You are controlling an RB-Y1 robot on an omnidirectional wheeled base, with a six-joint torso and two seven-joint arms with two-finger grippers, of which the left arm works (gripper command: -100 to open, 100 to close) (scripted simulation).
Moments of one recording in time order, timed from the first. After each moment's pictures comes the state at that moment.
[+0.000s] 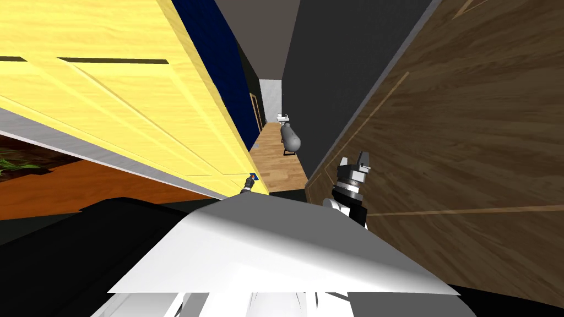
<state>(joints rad) 0.22 0.26 0.07 -0.91 0.09 -0.84 0.21</state>
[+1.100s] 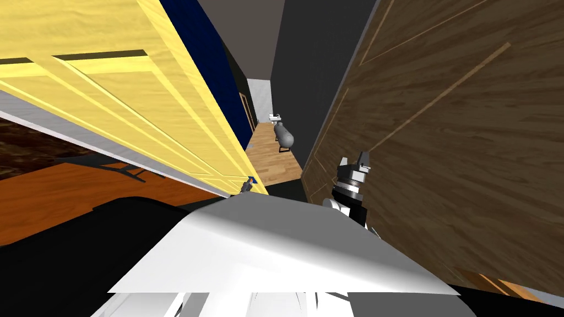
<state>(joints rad) 0.33 0.34 0.00 -0.93 0.05 -0.95 0.31</state>
